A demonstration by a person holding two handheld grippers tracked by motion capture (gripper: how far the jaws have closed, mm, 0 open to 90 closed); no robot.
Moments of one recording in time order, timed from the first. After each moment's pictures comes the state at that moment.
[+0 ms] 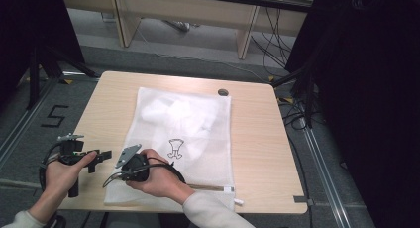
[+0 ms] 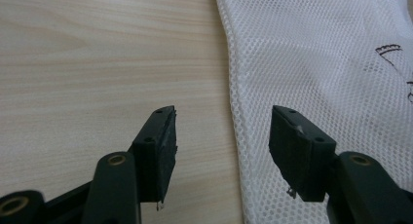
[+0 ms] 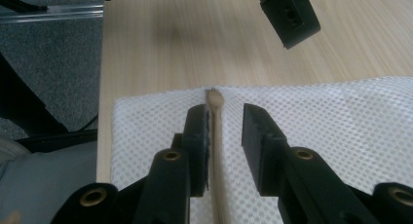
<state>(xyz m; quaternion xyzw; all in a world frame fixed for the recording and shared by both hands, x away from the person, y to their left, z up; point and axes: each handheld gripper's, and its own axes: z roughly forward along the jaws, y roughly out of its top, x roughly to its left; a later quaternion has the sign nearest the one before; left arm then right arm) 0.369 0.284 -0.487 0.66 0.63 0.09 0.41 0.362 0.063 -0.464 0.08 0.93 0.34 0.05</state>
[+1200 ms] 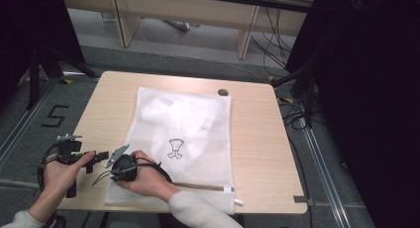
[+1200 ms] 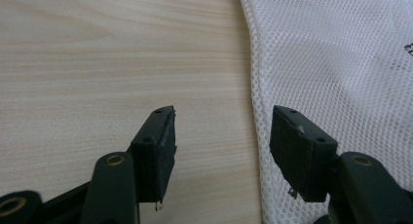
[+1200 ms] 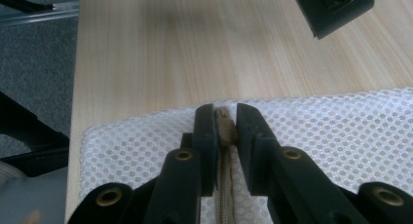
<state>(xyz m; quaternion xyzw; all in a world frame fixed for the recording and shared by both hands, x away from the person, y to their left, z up) 0.369 0.290 -0.490 0.66 0.64 0.10 0.38 0.374 0.095 -0.494 0.09 0.94 0.32 0.03</state>
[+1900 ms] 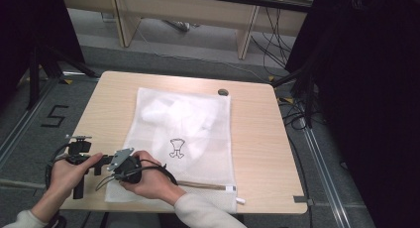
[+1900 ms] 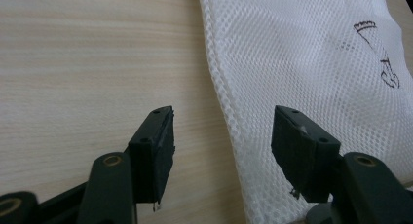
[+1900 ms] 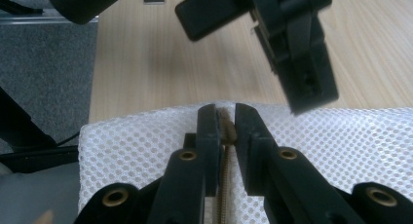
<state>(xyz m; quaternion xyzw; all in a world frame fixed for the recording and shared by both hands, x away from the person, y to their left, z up) 0.374 0.269 -0.491 0.68 0.62 0.00 0.39 0.360 0.079 -0.474 0.06 0.93 0.36 0.08</state>
